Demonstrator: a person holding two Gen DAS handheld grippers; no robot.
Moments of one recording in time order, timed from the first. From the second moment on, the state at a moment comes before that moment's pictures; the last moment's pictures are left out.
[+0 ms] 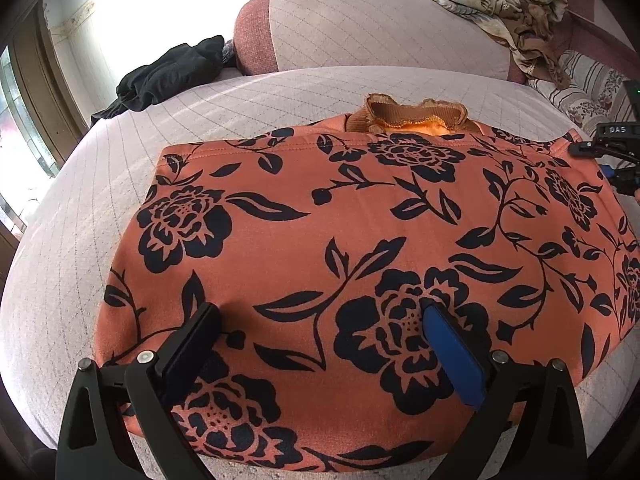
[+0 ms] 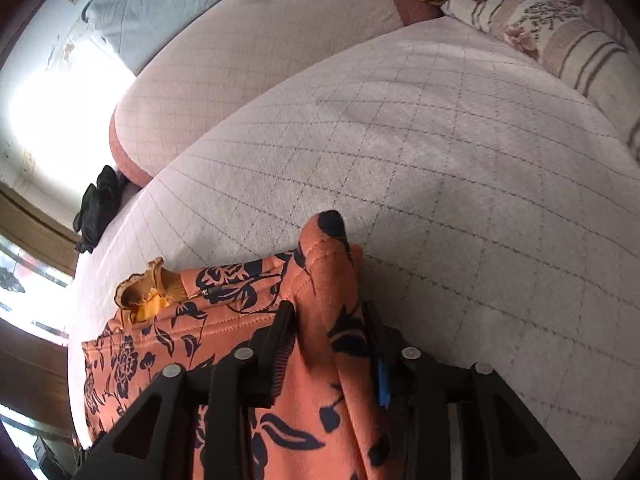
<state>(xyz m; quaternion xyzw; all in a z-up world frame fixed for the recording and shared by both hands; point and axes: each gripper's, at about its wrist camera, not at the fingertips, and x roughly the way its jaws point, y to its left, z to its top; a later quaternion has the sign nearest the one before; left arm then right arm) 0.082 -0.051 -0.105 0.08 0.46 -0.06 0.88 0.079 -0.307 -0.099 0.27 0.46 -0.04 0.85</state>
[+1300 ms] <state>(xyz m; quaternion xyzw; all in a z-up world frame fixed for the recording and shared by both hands) 0.027 0.021 -0.083 -0.02 0.46 -0.04 0.89 -0.073 -0.263 -0.084 0.38 0.37 -0.01 0.84</state>
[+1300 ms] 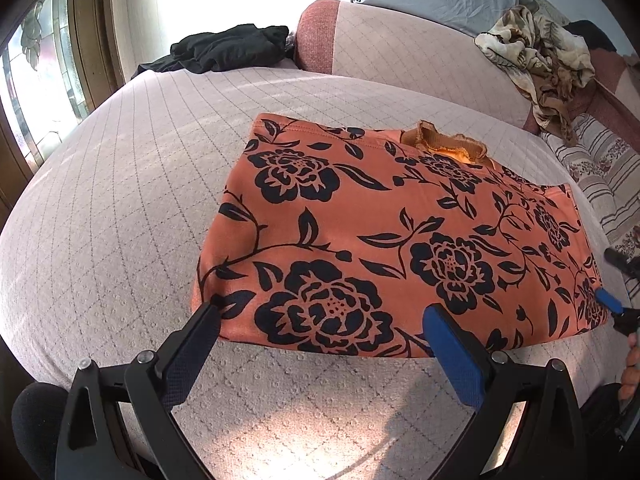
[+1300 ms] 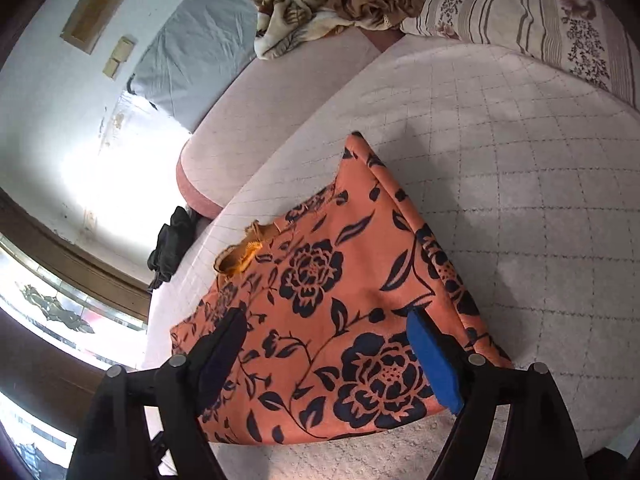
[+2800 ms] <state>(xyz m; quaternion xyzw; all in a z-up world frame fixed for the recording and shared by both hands) 0.076 0.016 -0.091 0.01 0.46 -0.02 0.89 0.087 -0.334 -0.102 0.49 0.38 0.04 0.78</state>
